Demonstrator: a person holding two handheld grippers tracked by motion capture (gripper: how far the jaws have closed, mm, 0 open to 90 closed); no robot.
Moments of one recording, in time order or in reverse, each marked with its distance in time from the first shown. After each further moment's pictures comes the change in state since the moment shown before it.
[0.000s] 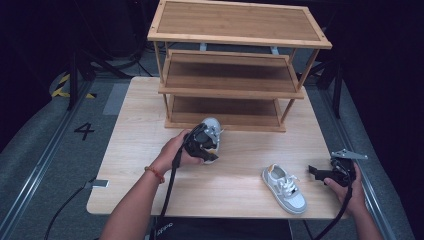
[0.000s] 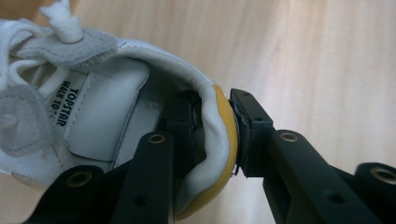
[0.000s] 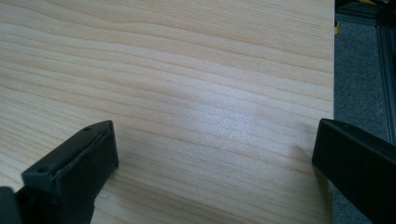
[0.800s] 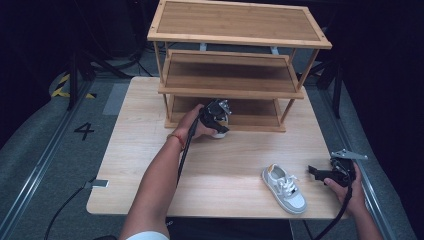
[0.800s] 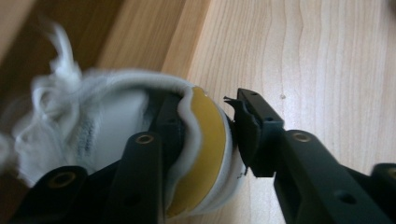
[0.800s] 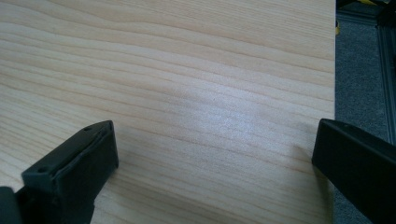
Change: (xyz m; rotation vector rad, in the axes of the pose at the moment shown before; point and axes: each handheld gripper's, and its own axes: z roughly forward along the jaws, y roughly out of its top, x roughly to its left) left arm 0.087 0.043 0.035 -0.034 0.049 0.005; right arm 0.000 0.000 0.000 0.000 0.003 -0.001
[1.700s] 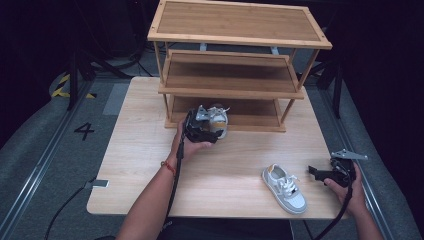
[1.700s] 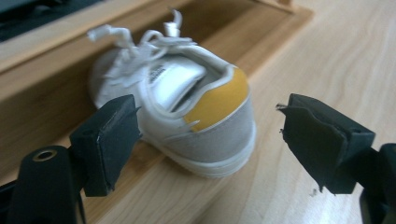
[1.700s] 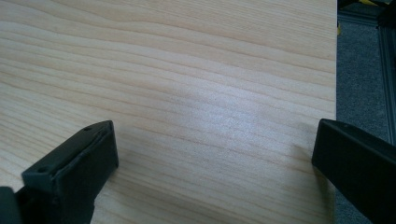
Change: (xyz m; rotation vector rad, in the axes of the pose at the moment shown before) left arm -0.048 -0.063 -0.012 -0.428 0.331 -0.375; right arm 0.000 0.000 0.000 0.002 0.003 -0.006
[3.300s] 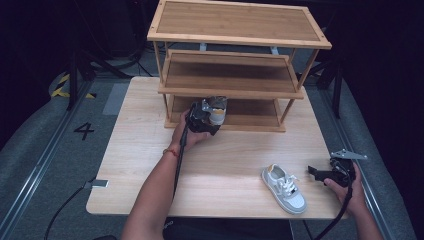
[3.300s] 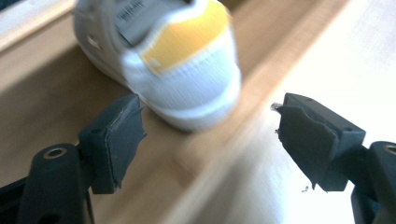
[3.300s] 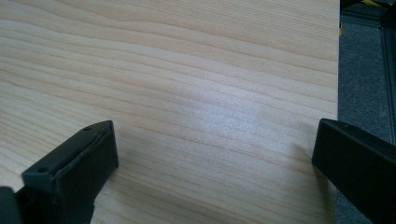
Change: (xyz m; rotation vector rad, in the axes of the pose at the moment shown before) left arm 0.029 0.006 0.033 0.212 0.003 0.081; right arm -0.001 0.000 0.000 0.001 0.008 -0.005
